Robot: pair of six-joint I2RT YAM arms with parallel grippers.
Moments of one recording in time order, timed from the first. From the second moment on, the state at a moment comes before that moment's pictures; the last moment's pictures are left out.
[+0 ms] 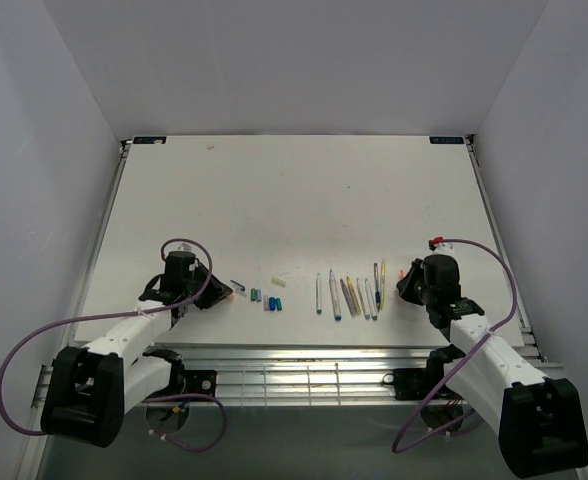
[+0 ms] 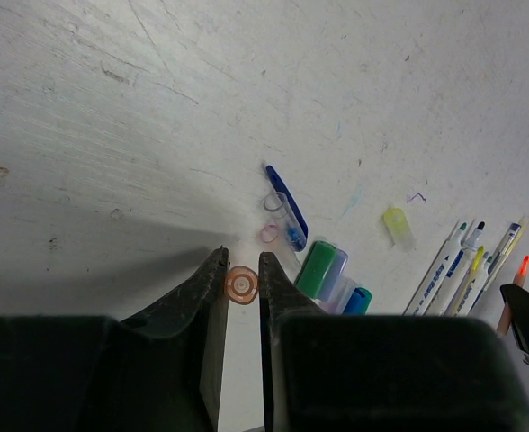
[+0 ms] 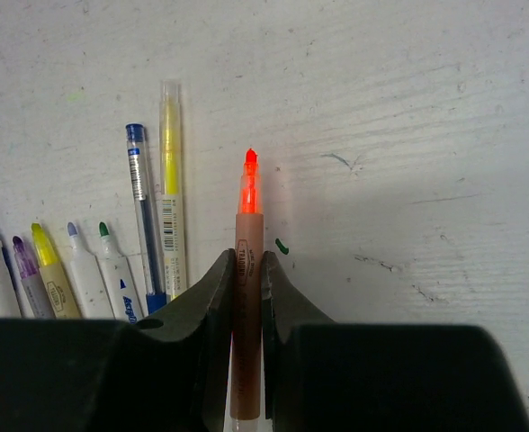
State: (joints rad) left arm -0.21 1.05 0.33 -0.15 0.17 -0.89; right arm 0.21 0.86 0.25 -0.10 0.03 0.45
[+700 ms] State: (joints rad) left arm -0.21 1.07 0.31 -0.07 0.21 -0.91; right arm 0.20 1.07 0.29 0.04 -0.08 0.44
